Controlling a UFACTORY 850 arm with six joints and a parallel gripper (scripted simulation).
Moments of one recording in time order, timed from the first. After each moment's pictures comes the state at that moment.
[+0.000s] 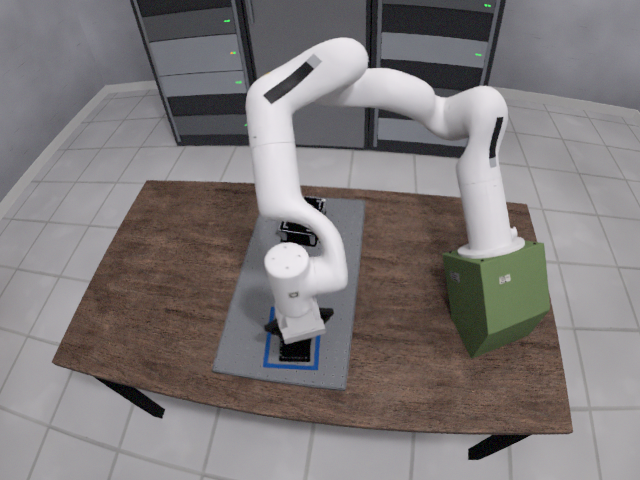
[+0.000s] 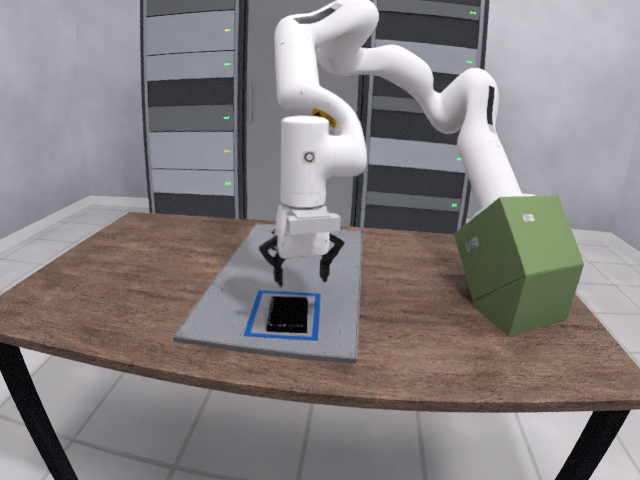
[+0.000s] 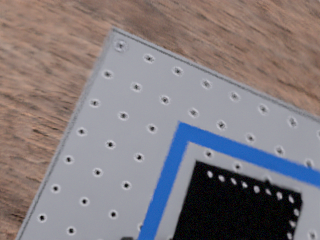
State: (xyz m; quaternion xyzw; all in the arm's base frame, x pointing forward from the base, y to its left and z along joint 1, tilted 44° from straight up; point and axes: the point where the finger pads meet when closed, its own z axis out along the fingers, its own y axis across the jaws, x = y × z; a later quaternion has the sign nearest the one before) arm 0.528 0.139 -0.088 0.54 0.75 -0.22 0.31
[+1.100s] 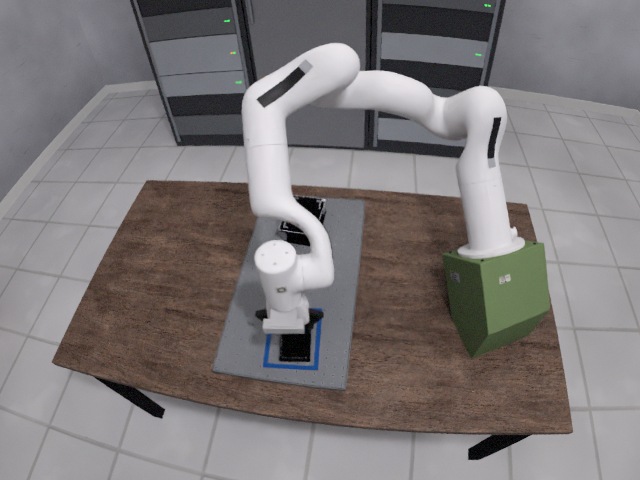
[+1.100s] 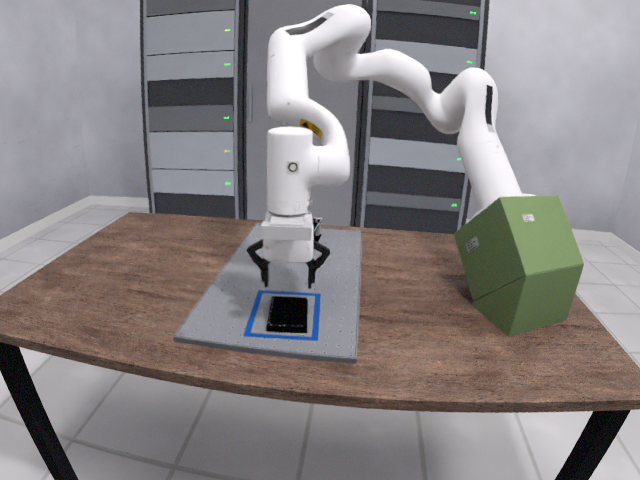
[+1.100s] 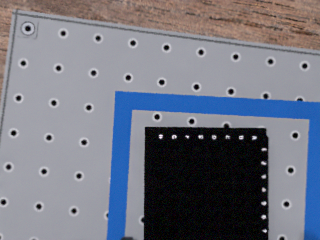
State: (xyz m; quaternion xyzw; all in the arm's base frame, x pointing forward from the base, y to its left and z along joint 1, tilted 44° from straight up) arm 0.559 0.107 -0.082 0.64 0.67 -0.17 0.33
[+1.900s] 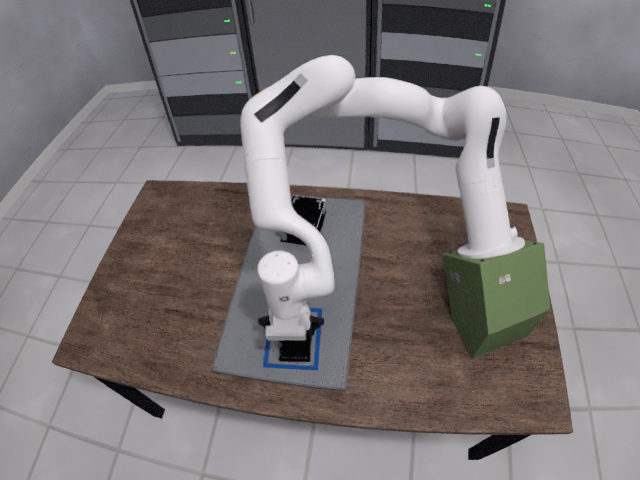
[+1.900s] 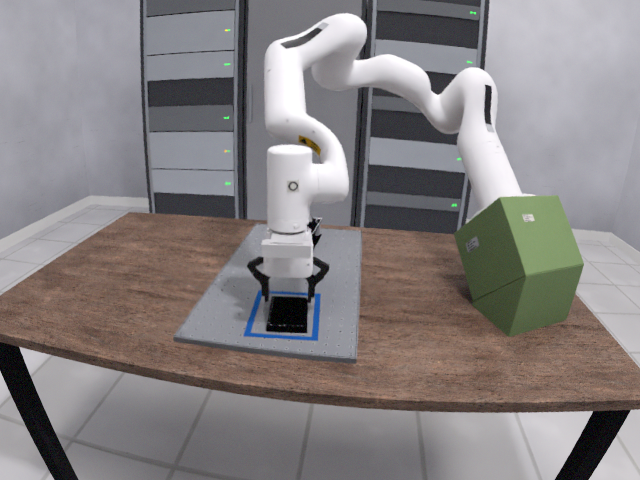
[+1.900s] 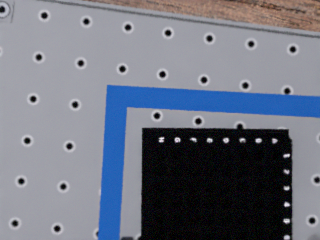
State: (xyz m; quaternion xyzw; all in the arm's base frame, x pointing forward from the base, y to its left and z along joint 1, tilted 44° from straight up) arm 0.567 0.083 -0.107 0.64 0.67 -0.17 0.33
